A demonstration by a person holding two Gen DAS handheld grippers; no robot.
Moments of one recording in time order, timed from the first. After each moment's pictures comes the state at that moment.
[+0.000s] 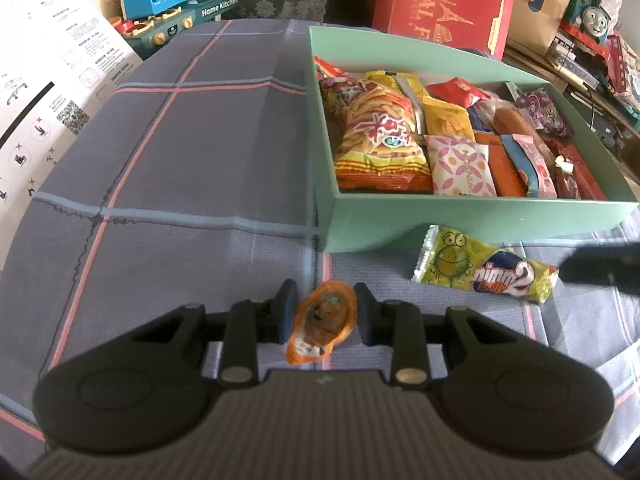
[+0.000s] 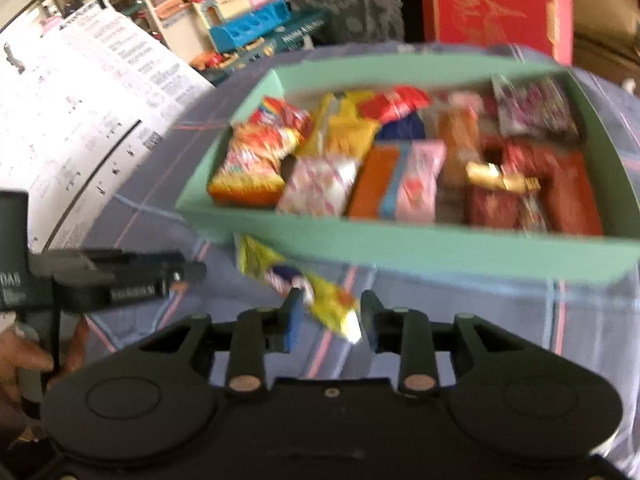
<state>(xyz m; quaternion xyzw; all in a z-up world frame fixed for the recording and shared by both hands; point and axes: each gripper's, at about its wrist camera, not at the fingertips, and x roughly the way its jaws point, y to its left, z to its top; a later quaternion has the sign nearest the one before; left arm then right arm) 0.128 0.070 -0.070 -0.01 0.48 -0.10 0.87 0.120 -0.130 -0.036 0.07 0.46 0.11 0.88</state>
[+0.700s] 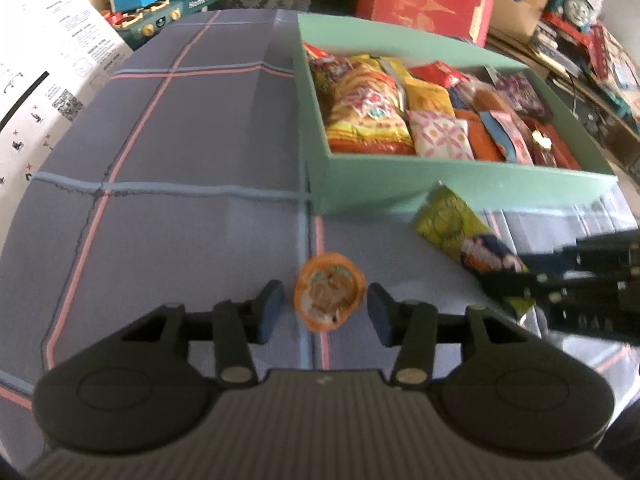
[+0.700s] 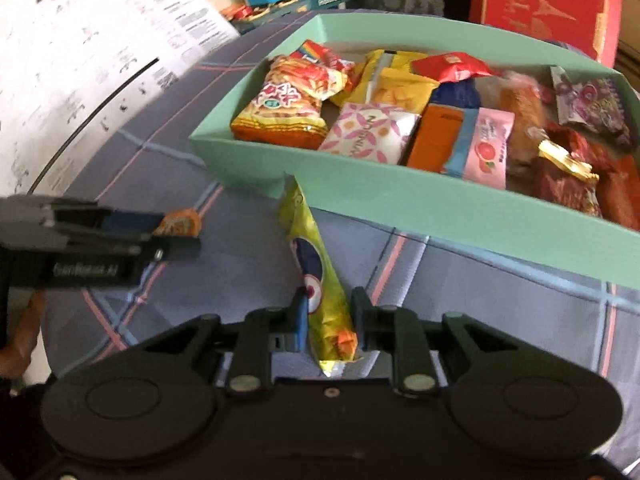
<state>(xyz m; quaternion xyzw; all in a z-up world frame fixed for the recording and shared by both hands) 0.104 0.078 -0.069 0.00 0.49 -0.13 0.86 0.114 -0.091 -0.073 0.02 0.49 0.13 0.86</state>
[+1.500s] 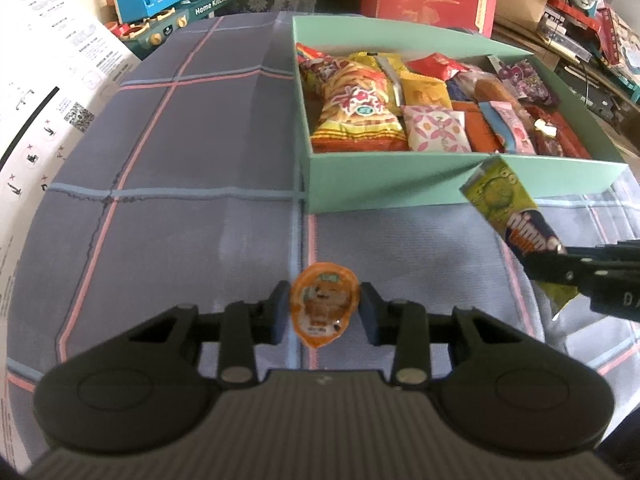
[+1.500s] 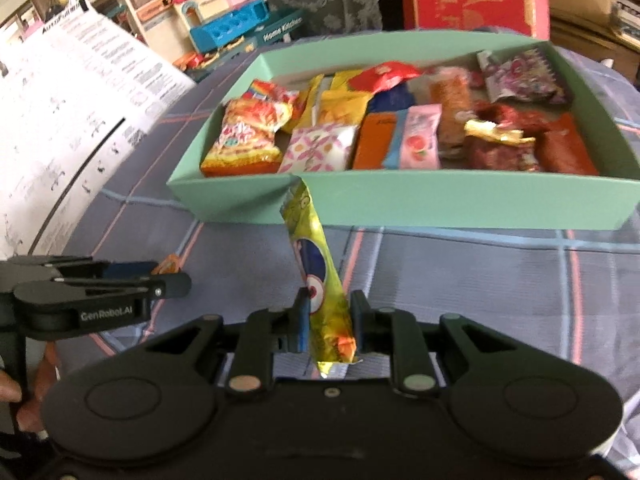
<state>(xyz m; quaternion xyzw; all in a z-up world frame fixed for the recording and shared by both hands) 0.096 0.060 -0.059 0.03 0.49 -0.10 0.87 0.086 -0.122 -0.055 0.10 0.46 0.07 0.88</state>
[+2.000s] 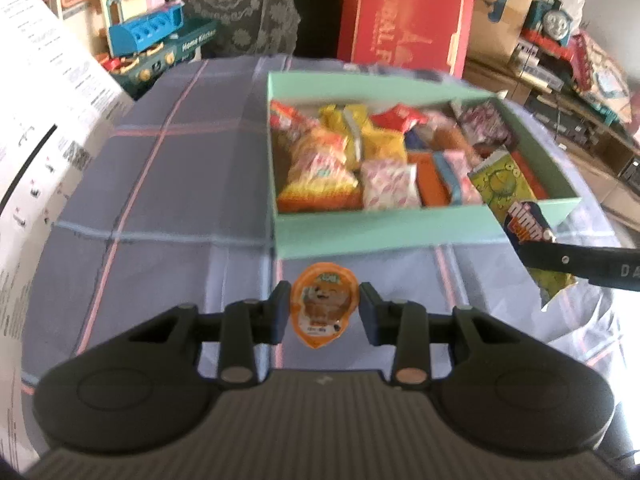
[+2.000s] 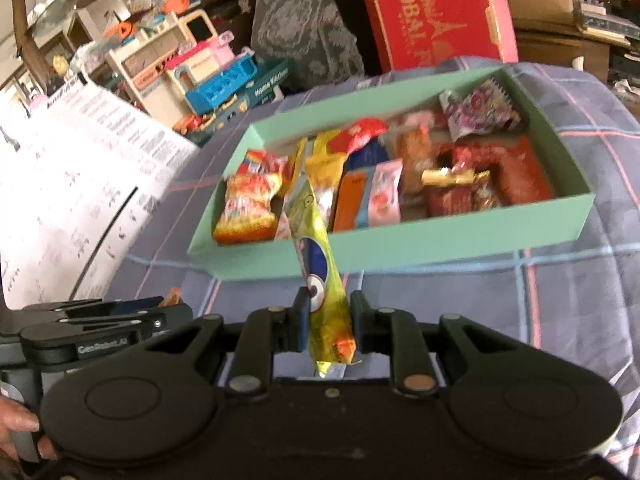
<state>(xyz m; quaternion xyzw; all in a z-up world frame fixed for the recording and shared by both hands) 0.083 0.051 -0.005 0.01 0.45 -0.13 0.89 0.065 -0.169 -0.012 0.17 0.41 0.06 0.89</state>
